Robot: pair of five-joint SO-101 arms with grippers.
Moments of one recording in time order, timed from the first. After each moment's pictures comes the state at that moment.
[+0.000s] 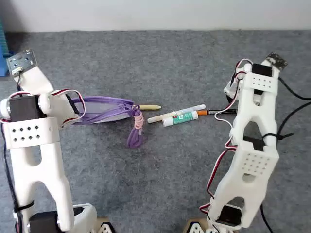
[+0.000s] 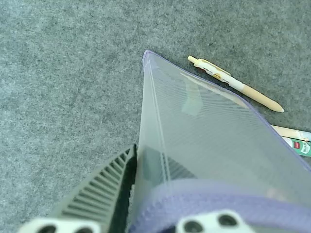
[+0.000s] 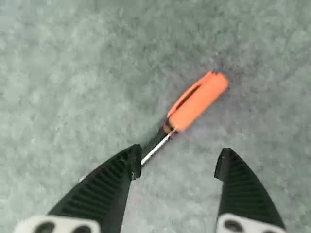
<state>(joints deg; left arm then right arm) -12.0 -19.3 4.7 99.5 27.9 12.8 40.5 -33.4 78.6 -33.1</state>
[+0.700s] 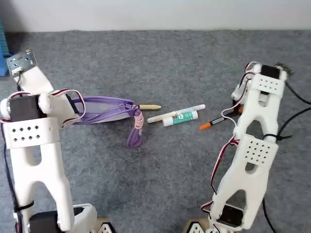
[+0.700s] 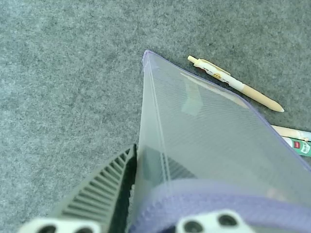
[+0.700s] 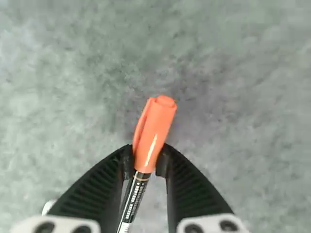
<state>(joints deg) -12.0 -19.3 4.7 99.5 27.9 16.2 56.6 -57.0 93.7 -33.1</state>
